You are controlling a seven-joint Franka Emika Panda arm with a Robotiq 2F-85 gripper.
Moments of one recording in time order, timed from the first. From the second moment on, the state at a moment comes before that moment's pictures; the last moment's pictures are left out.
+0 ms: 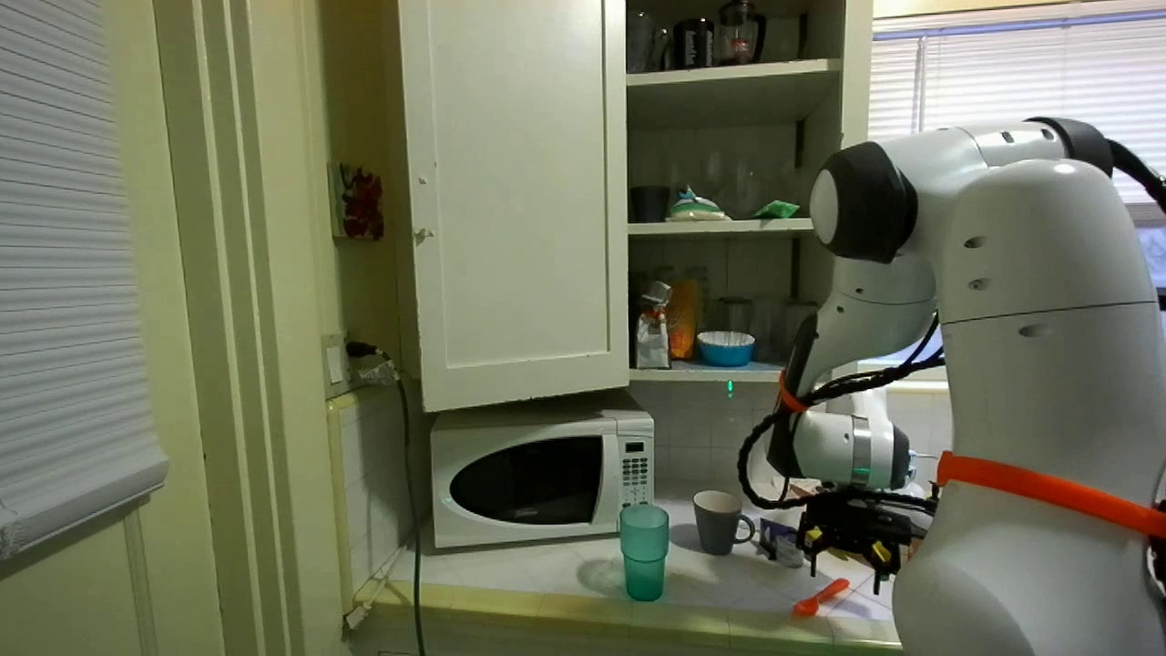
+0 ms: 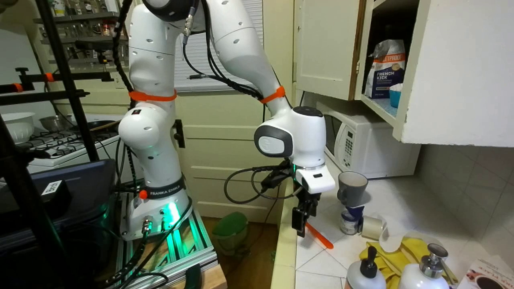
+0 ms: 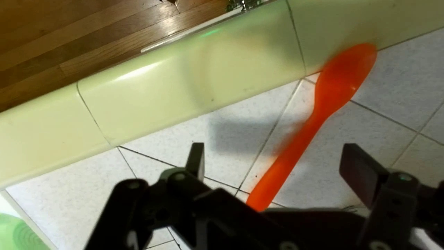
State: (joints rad) arm -0.32 0.20 -0.40 -2.55 0.25 2.79 0.10
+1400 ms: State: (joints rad) arm -0.43 0.33 -0.23 -2.46 0.44 2.86 0.00
